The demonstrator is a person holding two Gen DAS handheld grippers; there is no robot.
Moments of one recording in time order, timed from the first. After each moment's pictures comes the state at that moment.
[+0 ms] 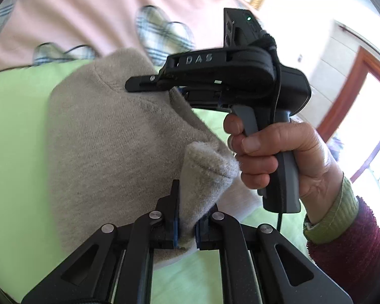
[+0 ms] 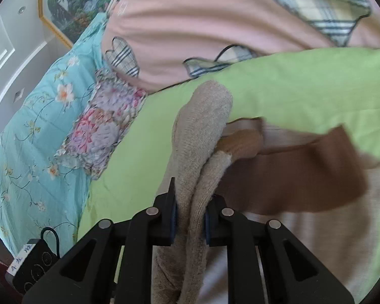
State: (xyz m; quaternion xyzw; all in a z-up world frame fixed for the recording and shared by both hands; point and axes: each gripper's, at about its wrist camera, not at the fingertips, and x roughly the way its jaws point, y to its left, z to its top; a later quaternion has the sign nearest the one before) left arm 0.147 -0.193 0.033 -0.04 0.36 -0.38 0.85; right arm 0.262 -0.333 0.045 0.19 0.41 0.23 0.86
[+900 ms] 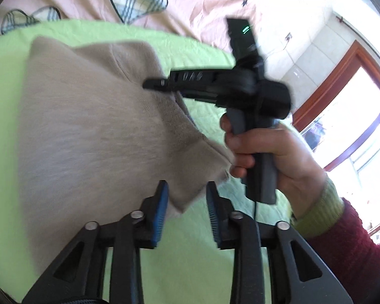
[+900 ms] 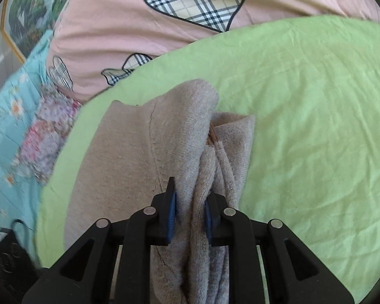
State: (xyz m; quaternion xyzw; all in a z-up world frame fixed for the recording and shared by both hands) left arm 0.128 -0.224 0.005 -0.05 0.43 -0.42 0.79; right arm 0.223 -0.423 -0.008 0.15 0.43 0.08 0.88
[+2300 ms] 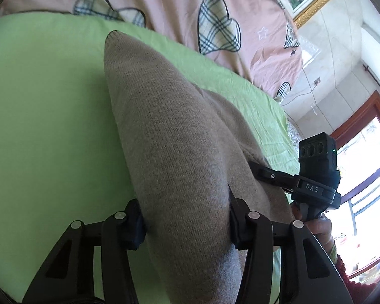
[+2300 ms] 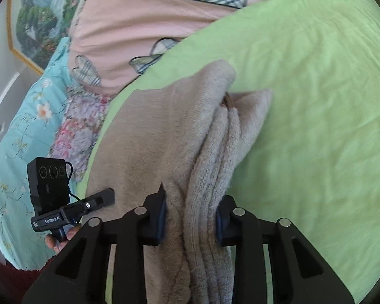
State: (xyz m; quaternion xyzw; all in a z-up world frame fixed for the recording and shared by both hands) left arm 0.220 -0.098 0.000 -0.14 0.45 -0.35 0.81; right arm 0.169 -0.374 -0.010 0.27 0.43 0.18 0.84
